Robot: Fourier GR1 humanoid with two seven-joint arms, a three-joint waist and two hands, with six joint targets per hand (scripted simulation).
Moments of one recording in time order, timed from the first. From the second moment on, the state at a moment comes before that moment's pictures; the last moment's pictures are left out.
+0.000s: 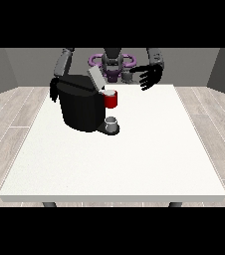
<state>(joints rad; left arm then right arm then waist) -0.71 0.09 0.25 -0.82 -0.27 -0.29 -0.27 -0.20 -0.19 -0.25 -0.81 -0.15 0.17 -0.51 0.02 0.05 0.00</state>
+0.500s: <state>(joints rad) -0.33 0.09 0.28 -0.80 -0.20 -0.37 -0.38 -0.04 -0.09 -0.07 -1.00 -0.04 0.14 -0.42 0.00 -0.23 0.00</state>
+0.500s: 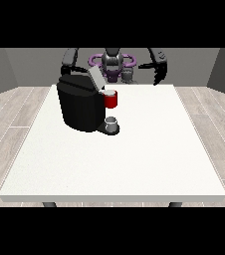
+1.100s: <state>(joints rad) -0.12 0.12 0.30 -0.82 -0.17 -0.40 -0.38 -0.01 -0.01 0.19 -1.43 0.04 0.04 -0.21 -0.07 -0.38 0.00</state>
